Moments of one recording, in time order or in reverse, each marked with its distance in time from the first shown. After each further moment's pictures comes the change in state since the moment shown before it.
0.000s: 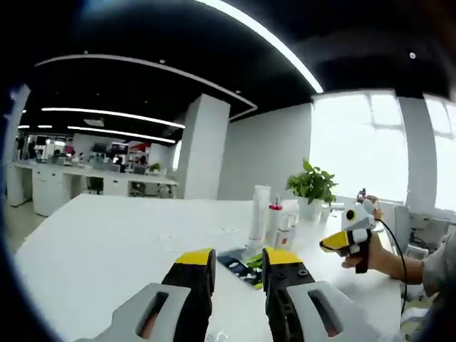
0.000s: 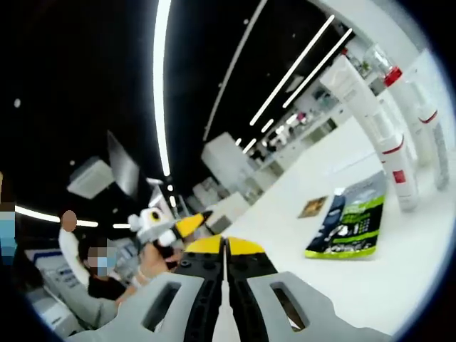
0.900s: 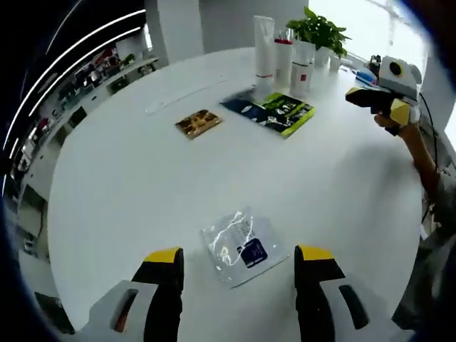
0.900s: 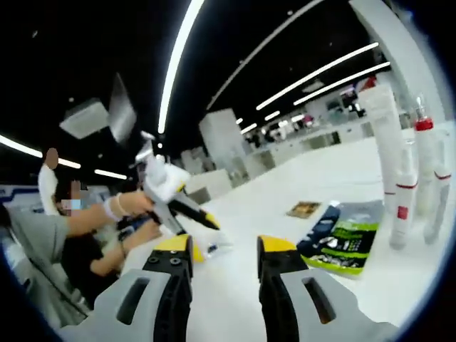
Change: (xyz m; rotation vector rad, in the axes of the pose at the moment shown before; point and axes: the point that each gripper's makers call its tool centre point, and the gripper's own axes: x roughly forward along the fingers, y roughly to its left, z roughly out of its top) left arm -0.016 0.042 -0.126 0.164 0.969 0.119; right arm 0.012 0.002 -0.021 -0.315 0.157 -0.056
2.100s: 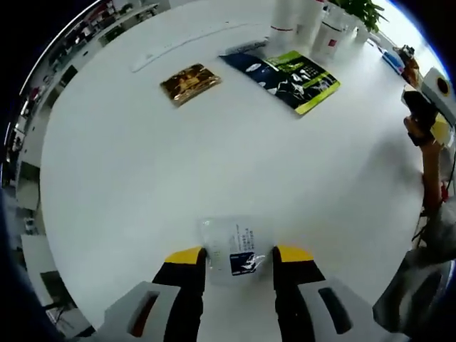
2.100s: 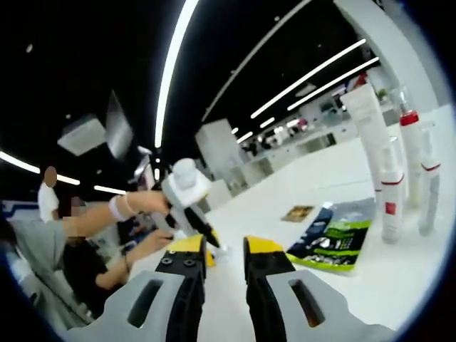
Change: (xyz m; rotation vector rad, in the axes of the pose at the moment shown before) left arm 0.004 -0.017 -0.010 -0.078 0.263 -0.009; right arm -0.015 -0.011 0.009 0.073 -0.066 -0.013
